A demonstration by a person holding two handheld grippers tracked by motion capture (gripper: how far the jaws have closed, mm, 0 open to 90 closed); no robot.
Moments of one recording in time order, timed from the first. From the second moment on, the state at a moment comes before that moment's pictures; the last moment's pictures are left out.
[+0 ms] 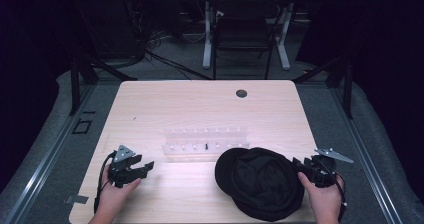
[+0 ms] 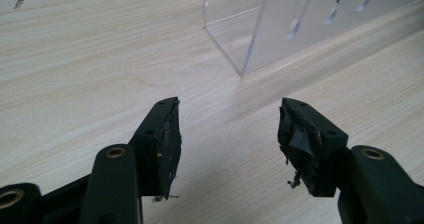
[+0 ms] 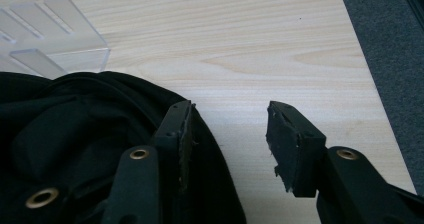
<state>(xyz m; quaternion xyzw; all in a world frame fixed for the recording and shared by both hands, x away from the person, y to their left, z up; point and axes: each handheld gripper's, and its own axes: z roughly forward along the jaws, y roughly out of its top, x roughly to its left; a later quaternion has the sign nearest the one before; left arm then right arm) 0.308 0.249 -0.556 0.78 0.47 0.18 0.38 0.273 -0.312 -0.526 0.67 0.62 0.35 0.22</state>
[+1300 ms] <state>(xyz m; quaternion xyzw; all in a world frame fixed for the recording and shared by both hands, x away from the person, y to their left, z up) 0.308 0.243 -0.557 0.78 0.46 0.18 0.38 0.257 -0.316 -0.505 0.69 0.68 0.21 0.09</state>
